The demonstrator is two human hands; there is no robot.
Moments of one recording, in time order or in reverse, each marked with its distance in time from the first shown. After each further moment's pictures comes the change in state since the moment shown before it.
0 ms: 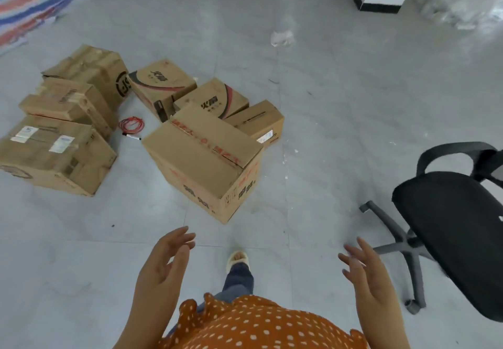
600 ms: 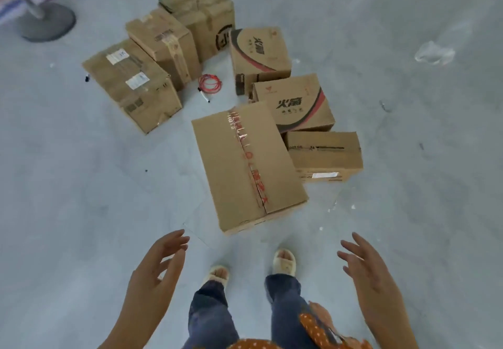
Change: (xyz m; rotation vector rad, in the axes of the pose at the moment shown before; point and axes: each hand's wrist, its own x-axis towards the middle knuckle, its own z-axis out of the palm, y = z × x) left_hand 0.198 0.056 0.106 -0.044 0.442 -0.365; right_hand 0.397 -0.097 0.107 -0.357 -0.681 -0.051
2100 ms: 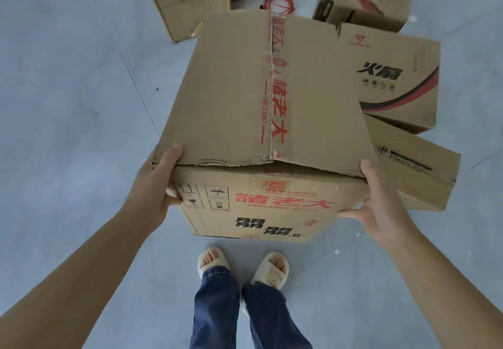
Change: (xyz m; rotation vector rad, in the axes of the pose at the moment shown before) left_hand 0.218 -0.138 0.125 -0.642 0.355 -0.518; right_hand 0.323 0.053 0.144 0.194 -0.417 0.217
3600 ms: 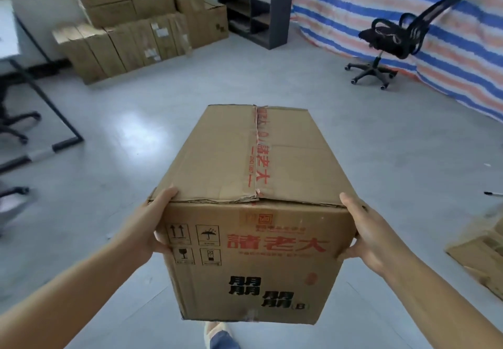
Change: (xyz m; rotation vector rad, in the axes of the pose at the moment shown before) left_hand -0.544 -0.094 -0.398 -0.848 1.071 -0.081; right_hand -0.506 -0.039 0.343 -0.952 -1.163 -0.203
